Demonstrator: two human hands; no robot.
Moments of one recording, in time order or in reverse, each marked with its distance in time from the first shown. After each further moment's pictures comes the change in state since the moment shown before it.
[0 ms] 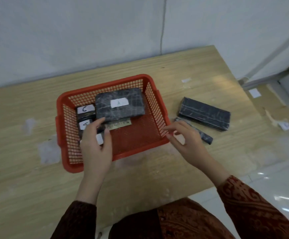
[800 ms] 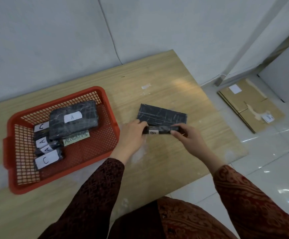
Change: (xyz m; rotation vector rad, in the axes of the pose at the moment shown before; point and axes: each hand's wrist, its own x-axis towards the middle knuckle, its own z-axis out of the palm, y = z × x) left_hand -0.003 0.102 0.209 0.509 -0.699 0.388; right_hand -0.031 0.136 -0.109 0.104 0.012 0.407
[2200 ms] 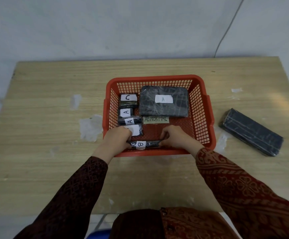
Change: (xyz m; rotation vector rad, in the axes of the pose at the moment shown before) left_hand -0.165 -0.257 -0.068 0.163 -0.260 -0.352; right_hand 0.058 -0.172 0.252 -0.437 -0.655 -0.056
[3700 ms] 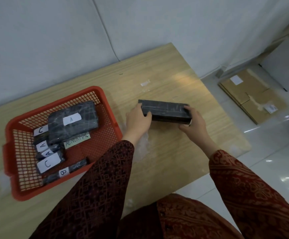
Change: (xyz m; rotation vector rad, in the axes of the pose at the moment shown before) left_hand 0.116 0.327 -0.023 -0.697 0.135 0.015; right_hand -0.152 0.264 -0.086 0.386 0.856 0.238
